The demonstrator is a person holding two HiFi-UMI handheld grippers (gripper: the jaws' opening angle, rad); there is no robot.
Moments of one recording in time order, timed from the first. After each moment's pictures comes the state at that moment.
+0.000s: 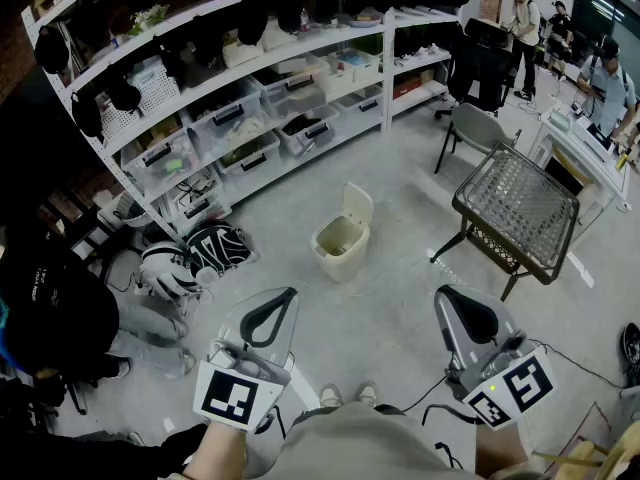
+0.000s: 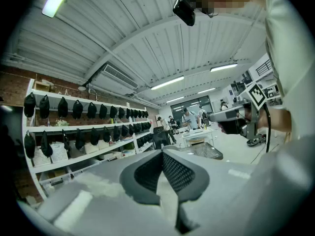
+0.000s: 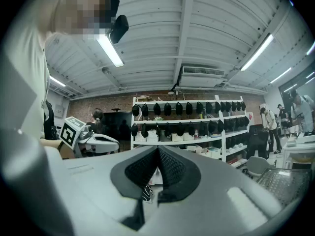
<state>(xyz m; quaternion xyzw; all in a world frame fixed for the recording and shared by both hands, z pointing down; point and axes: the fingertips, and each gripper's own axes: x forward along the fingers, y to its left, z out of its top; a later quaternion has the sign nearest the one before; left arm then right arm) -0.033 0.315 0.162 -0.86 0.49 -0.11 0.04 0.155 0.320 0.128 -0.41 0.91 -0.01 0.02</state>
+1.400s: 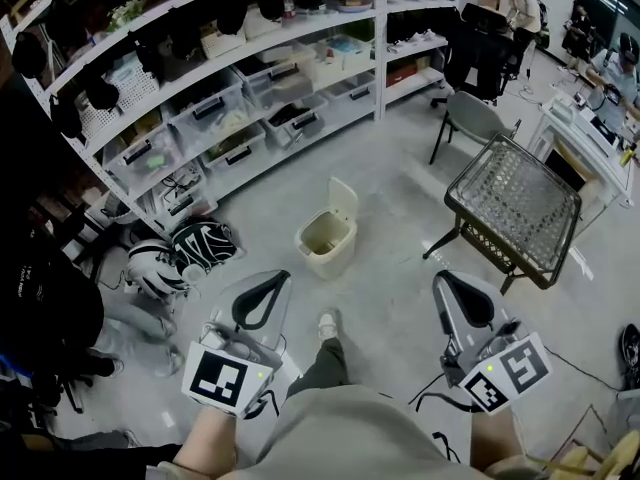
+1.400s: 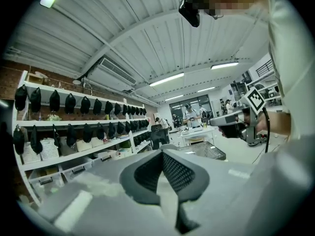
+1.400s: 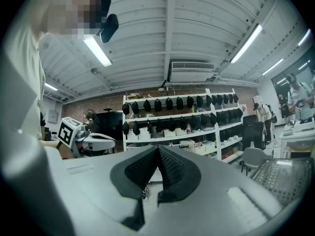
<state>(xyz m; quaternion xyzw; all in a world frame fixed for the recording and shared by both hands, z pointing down) 0.023 0.232 0.198 -0.87 0.48 -0.11 0.04 0.222 0.236 0.181 -0.43 0.90 -0.05 0.03</state>
